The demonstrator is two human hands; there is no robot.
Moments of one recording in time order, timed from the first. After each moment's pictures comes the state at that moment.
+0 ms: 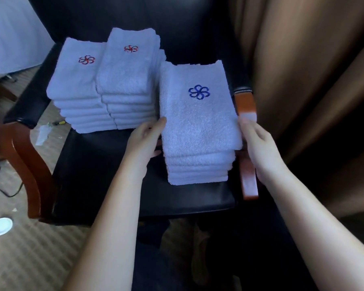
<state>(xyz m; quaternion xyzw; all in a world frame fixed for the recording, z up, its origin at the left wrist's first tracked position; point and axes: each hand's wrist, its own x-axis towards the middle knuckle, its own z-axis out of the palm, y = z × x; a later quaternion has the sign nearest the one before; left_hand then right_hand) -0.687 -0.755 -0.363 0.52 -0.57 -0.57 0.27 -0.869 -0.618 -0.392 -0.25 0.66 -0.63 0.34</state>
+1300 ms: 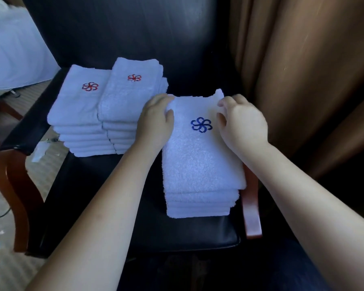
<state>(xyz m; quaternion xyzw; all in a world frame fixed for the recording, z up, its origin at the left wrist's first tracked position) -0.756 -0.836 -0.334 0.39 -0.85 -0.19 0.29 -0.907 -0.714 -0.335 -0.49 0.83 -0.25 -0.08</state>
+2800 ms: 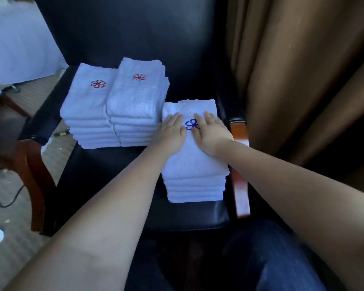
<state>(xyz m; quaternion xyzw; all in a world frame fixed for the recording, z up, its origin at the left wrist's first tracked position) -0.761 -0.821 -0.372 0.40 -0.90 -0.17 0.07 -0.883 -0.731 -0.368 -0.56 0.81 -0.14 0.13</state>
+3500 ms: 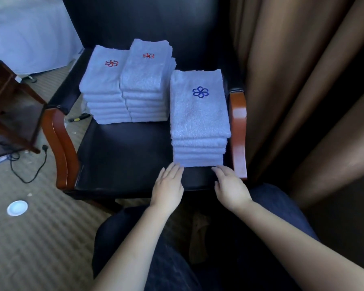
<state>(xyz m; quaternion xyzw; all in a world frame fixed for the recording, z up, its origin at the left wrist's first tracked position) -0.619 -0.644 -0.475 0.39 -0.91 -0.12 0.09 -0.795 -0.540 -0.477 -0.56 0.79 -0.21 0.15</state>
